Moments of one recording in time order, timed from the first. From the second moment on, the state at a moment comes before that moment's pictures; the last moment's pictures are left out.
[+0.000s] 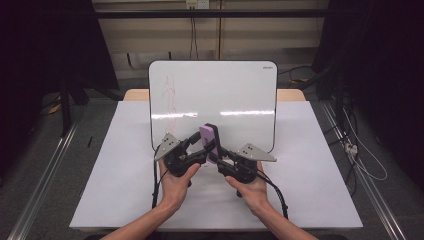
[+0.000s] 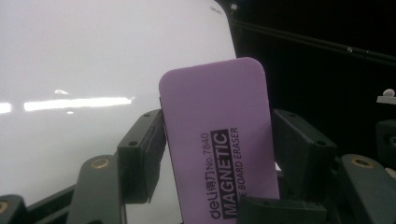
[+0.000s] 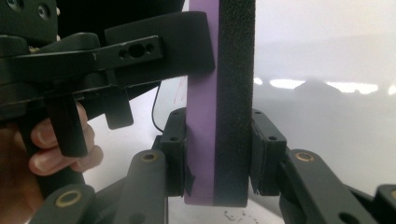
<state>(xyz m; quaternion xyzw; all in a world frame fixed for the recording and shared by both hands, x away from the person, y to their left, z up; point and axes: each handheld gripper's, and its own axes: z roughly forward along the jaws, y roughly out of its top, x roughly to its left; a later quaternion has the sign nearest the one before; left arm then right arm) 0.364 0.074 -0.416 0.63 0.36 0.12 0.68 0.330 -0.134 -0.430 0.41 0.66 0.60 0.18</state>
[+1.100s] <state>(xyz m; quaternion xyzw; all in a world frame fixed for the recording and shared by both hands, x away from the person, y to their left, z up) 0.372 0.103 -0.400 0.64 0.37 0.13 0.66 0.322 -0.162 -0.435 0.42 0.69 0.55 0.19</state>
